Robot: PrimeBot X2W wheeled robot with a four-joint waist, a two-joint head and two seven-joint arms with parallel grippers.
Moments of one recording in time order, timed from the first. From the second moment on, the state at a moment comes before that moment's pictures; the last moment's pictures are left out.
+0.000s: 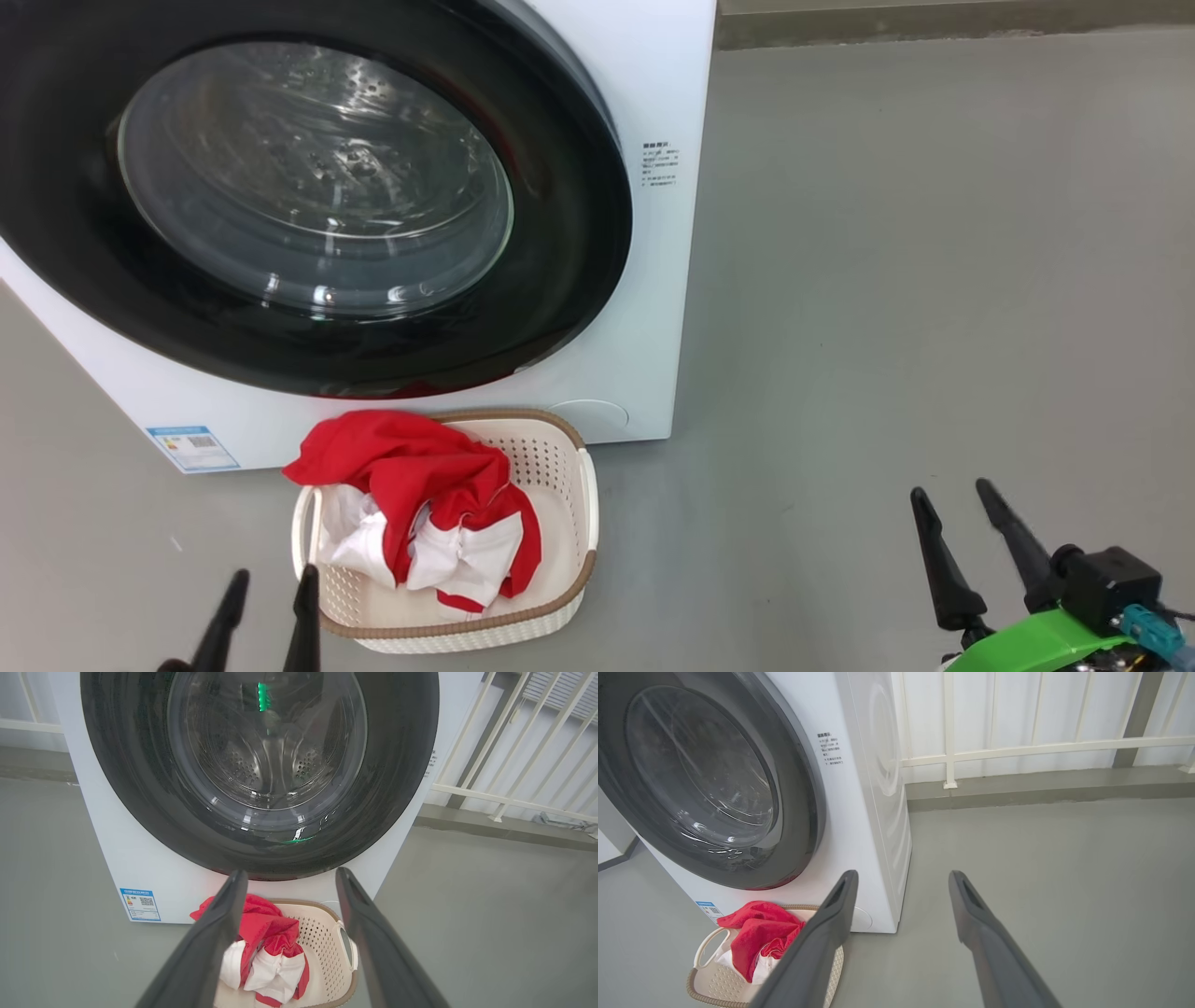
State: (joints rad) left arm 0.07 0.10 0.05 0.21 -0.33 -0.13 -0.25; right arm 0.02 -0.11 0.01 0.29 0.35 0.13 -0.26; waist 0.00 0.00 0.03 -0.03
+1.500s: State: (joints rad) left arm 0.05 0.06 0.04 0.29 -0.71 -0.12 -0.14; right arm 0.04 -0.06 -0.02 0.35 0.73 0.13 -0.15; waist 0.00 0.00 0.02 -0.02
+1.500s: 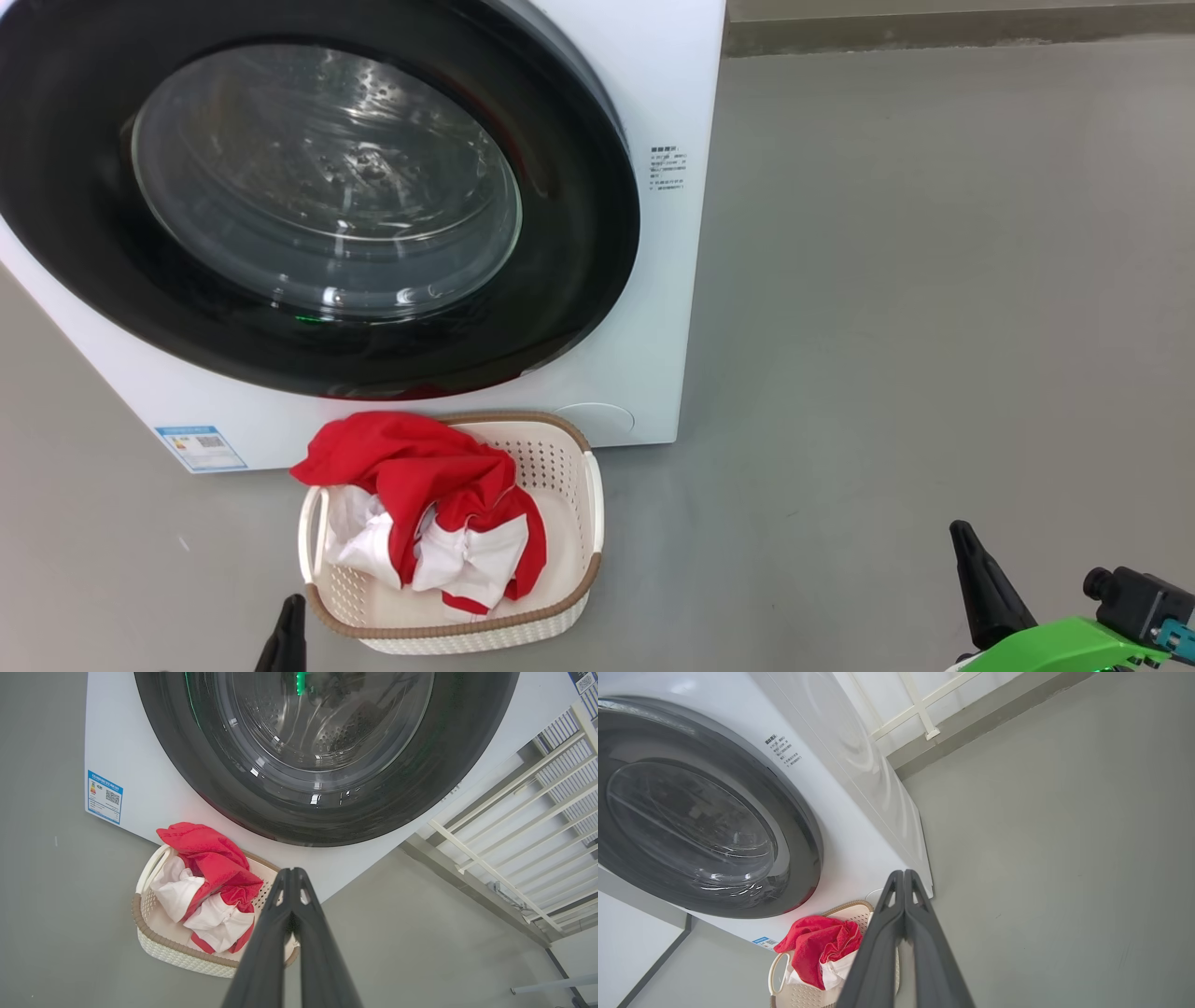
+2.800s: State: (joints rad) left arm 0.01 0.05 0.06 0.29 -1.10 -0.12 -0.03; right arm -0.01 -0.06 -0.06 0.32 1.10 0.13 -0.04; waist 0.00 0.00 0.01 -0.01
